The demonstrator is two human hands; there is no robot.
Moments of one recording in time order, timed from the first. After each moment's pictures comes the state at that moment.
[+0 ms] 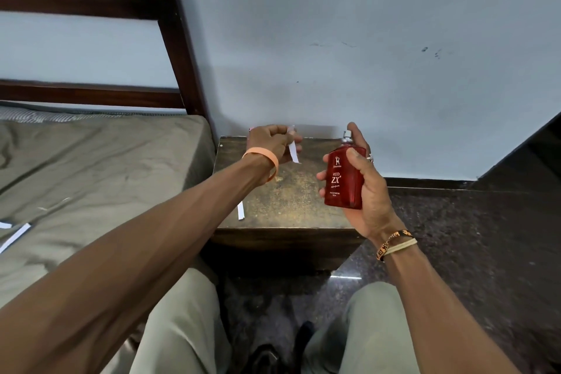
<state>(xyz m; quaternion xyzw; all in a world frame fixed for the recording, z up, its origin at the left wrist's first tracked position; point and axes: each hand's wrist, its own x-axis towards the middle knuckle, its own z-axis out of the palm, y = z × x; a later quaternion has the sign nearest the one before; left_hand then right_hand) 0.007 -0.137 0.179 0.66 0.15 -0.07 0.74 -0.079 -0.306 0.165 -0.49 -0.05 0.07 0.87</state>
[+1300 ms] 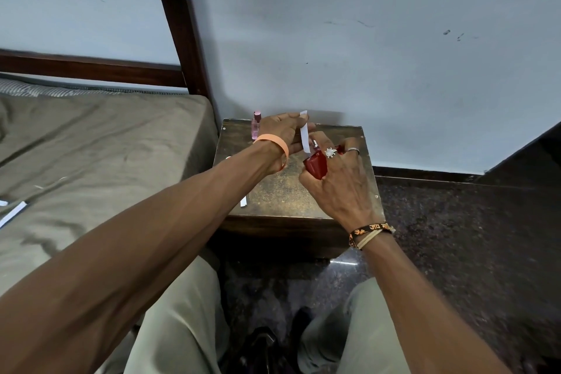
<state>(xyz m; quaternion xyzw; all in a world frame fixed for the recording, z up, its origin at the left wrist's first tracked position) 0.011 -0.145 0.174 0.57 0.18 -0.11 0.79 -0.063 -0.264 0.144 -0.97 -0.05 -0.11 0.22</state>
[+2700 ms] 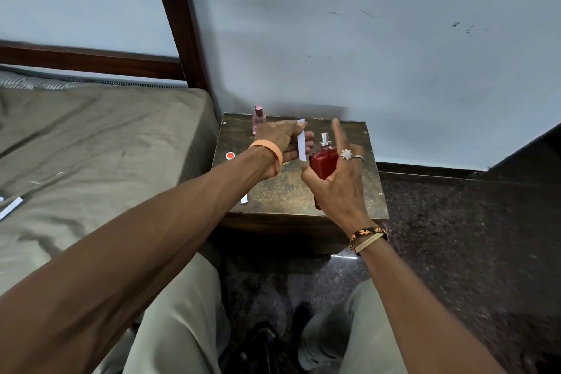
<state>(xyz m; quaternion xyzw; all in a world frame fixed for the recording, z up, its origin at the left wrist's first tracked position) 0.012 -0.132 0.148 0.57 0.18 -0.15 0.79 -0.062 -0.259 0.123 -0.90 0.00 -0.10 0.42</state>
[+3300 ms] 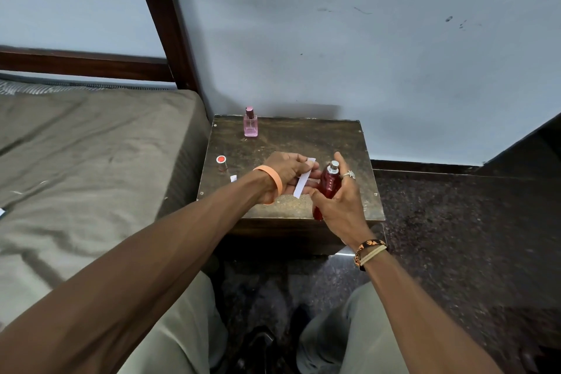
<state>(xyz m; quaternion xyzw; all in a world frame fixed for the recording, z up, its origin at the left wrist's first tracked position) 0.002 -0.146 0.104 0.63 0.12 -0.31 0.70 -0.065 -0.284 0.085 -0.81 0.06 0.02 0.59</state>
